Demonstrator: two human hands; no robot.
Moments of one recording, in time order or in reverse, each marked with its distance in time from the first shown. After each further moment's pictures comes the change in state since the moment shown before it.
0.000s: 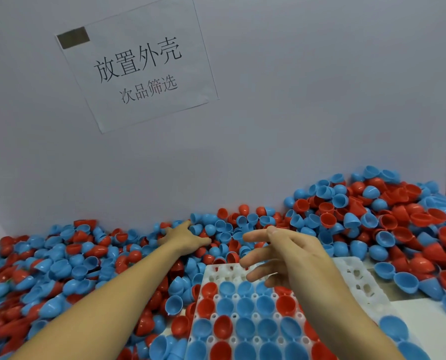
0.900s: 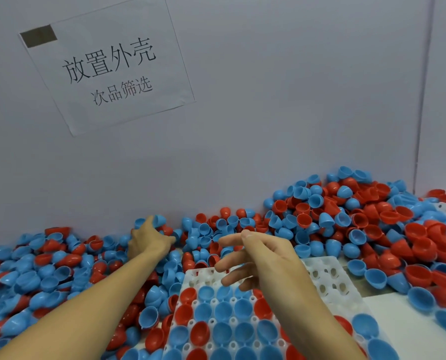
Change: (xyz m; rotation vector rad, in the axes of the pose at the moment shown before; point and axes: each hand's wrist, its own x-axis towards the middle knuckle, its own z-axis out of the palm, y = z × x) left_hand -0.002 -0.001 0.004 -0.156 0.372 -0.111; right_hand 0.000 0.001 -0.002 0.034 -0.006 0.003
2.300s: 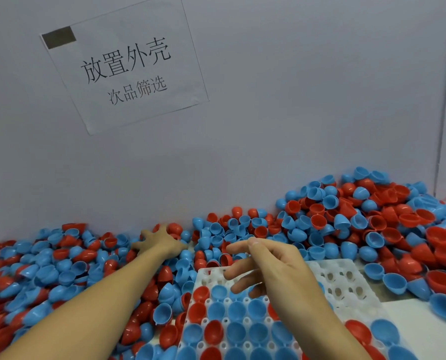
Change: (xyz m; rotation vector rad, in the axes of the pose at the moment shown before) left_hand 0.014 -0.005 -0.004 0.332 -0.287 -0.093; right_hand 0.003 0.010 0.008 -0.087 -0.005 0.011
